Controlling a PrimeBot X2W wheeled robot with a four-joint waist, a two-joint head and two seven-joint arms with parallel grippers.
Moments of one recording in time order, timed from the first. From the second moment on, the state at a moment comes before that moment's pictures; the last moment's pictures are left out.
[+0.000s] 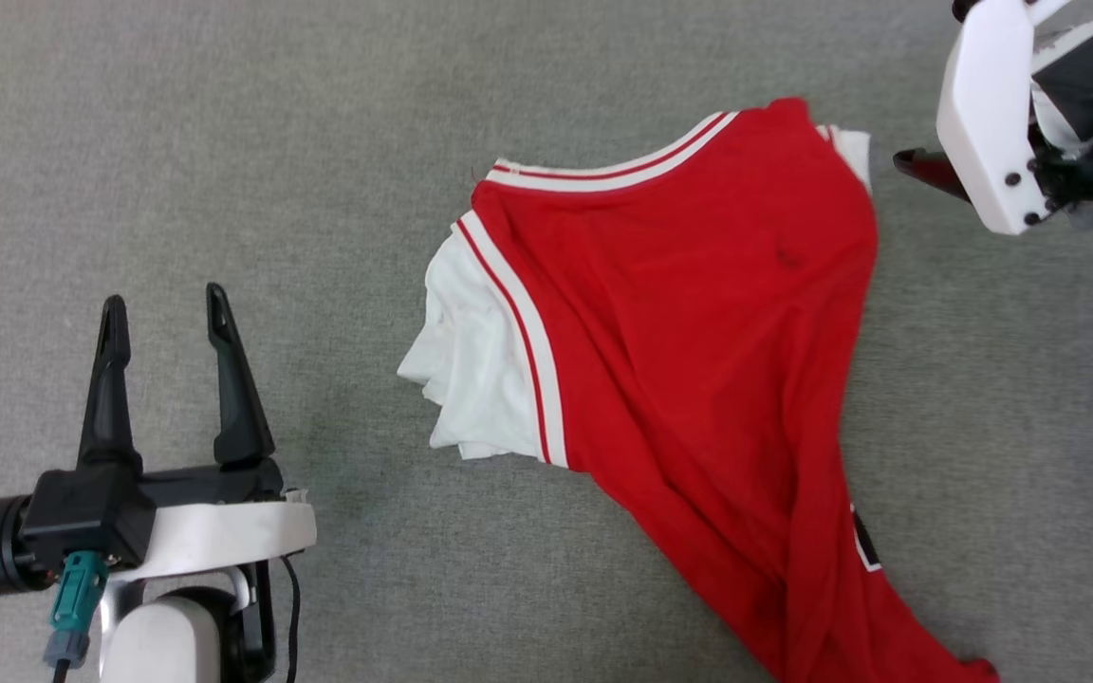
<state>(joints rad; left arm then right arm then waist) -0.12 0.05 0.05 -0.16 -0.08 0.10 -0.26 -1.24 -0.58 0.86 0.46 0.82 0.13 0.97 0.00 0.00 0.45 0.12</state>
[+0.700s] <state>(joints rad) -0.15 0.05 0.05 -0.15 -0.09 0.11 -0.26 -1.27 -0.50 1.05 0.58 0.83 0.13 0.80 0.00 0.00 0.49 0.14</state>
